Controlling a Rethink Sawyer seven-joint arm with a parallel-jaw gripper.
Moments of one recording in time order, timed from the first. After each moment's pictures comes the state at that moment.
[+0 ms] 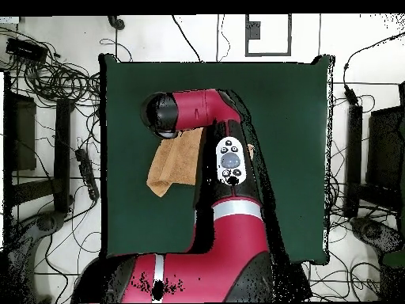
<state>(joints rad) -0.04 -0.31 0.09 1.06 -0.22 0.81 2.21</state>
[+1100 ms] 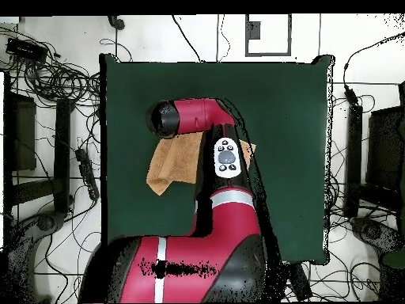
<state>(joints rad) -0.03 -0.19 0.08 1.01 -0.19 0.63 2.21</state>
